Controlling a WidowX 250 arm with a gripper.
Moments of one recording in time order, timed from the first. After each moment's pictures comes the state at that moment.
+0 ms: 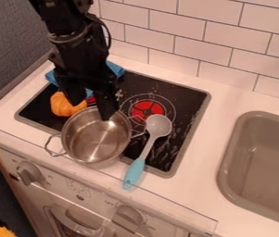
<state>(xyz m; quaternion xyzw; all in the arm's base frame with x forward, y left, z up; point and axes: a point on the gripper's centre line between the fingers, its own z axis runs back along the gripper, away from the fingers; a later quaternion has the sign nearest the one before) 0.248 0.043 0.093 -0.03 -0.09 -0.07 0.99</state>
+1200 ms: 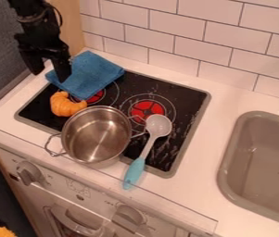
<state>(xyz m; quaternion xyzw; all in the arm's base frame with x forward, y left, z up) 0.325 0.188 0.041 0.01 -0.07 0.02 1.00</state>
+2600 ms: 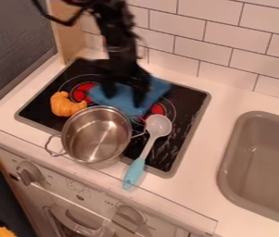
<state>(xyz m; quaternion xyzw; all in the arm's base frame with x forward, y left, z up) 0.358 0.032 0.015 -0.03 -0.07 -0.02 1.00</state>
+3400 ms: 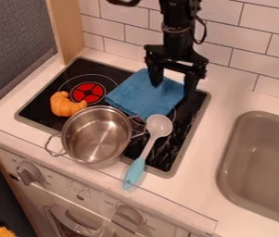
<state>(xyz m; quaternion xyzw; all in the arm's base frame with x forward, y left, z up) 0.389 -0.022 0.048 -0.02 -0.05 -0.04 1.00</state>
